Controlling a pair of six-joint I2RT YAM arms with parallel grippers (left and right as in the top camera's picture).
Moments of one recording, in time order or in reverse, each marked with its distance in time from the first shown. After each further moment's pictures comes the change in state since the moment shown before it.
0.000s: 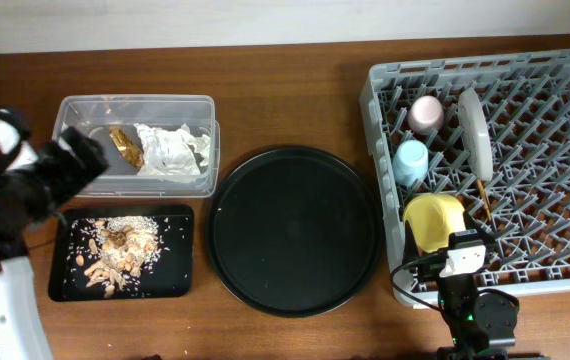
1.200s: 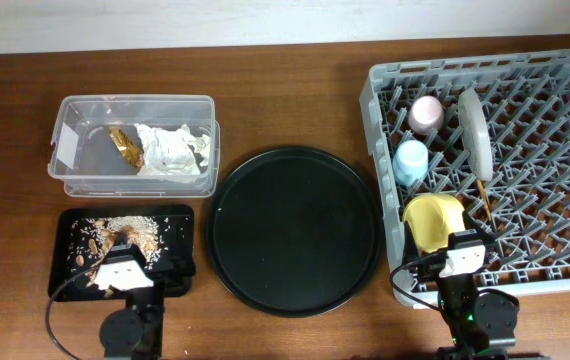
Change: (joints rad) left arm -0.354 -1.259 -1.640 1.205 -0.317 0.160; right arm 0.000 -0.001 0.000 0.000 -0.008 0.000
